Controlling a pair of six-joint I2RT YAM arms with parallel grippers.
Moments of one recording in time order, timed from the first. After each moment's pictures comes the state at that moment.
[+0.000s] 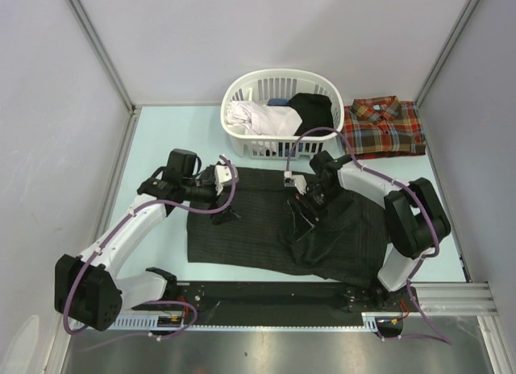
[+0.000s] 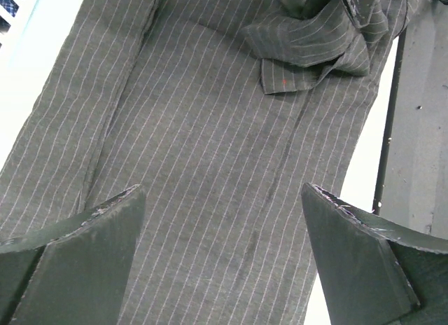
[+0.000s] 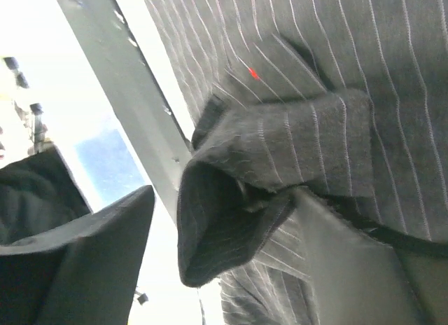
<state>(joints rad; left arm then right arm) -0.35 1.17 0.88 -0.56 0.82 0.63 0.49 1.70 1.10 -0.93 -0.79 -0.33</state>
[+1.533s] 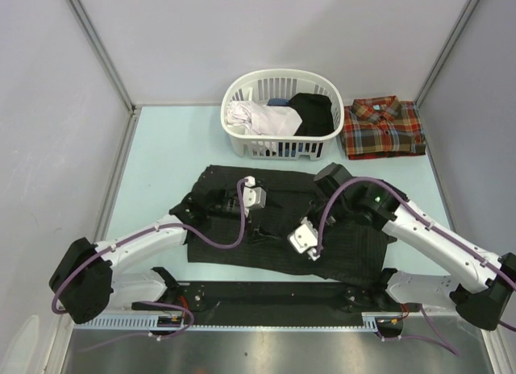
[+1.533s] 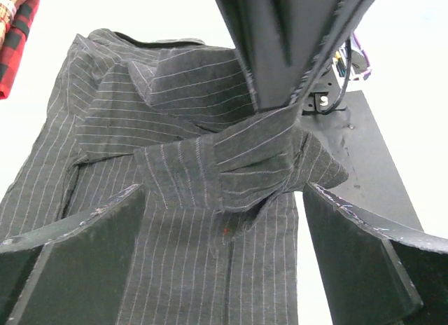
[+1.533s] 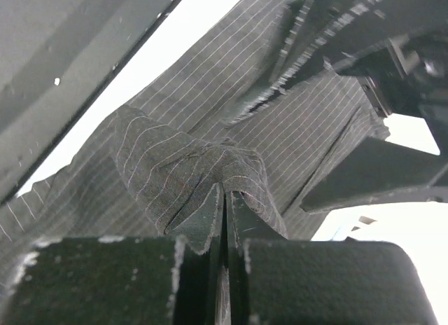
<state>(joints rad) -0.75 1.17 0.63 0.28 0.89 0.21 0.86 1.12 1.15 -0.99 -0.63 -1.40</state>
